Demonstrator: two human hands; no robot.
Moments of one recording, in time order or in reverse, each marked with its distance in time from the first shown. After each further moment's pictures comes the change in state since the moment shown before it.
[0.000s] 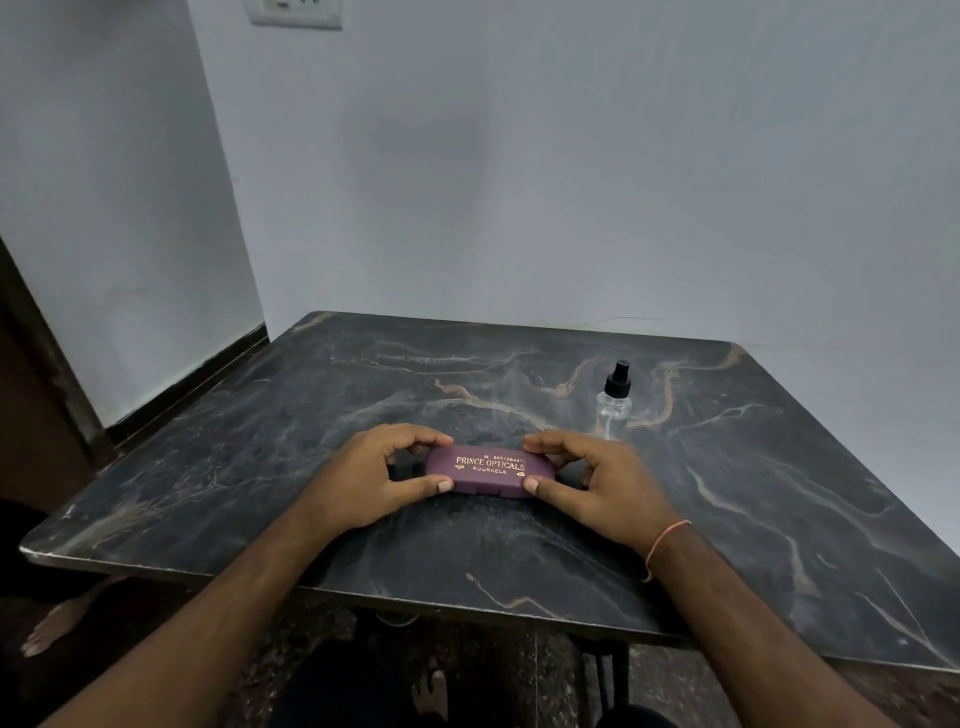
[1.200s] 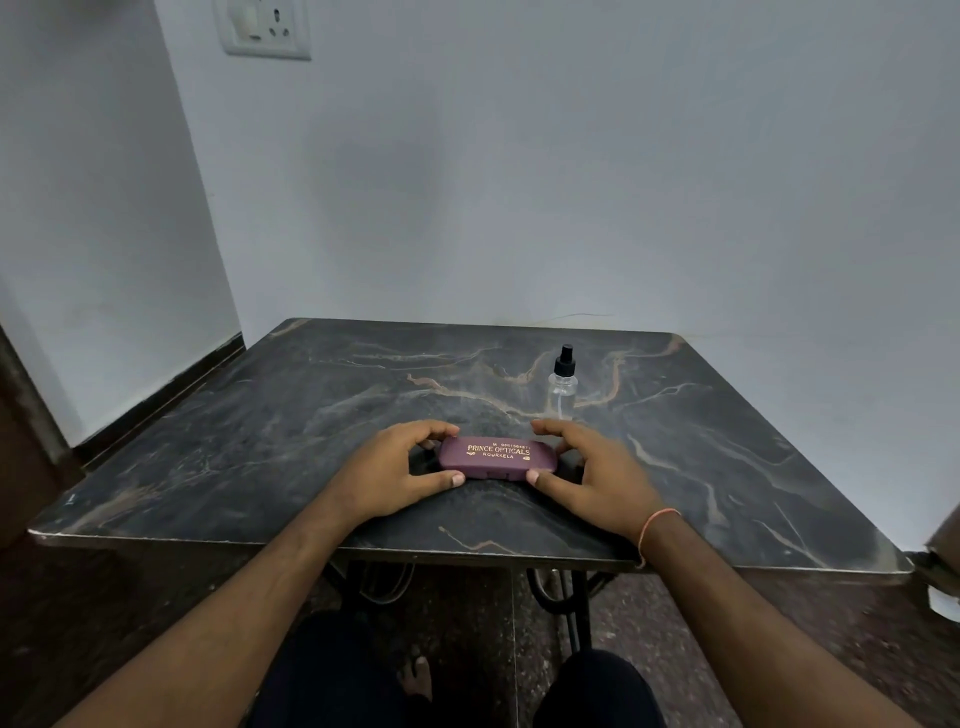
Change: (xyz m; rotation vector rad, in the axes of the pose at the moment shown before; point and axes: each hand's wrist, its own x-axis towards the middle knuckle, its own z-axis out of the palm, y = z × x) left_hand -0.005 0.053 0.029 0.070 -0.142 -0.085; right_hand -0.059 -0.028 -0.030 -0.219 0.040 0.108
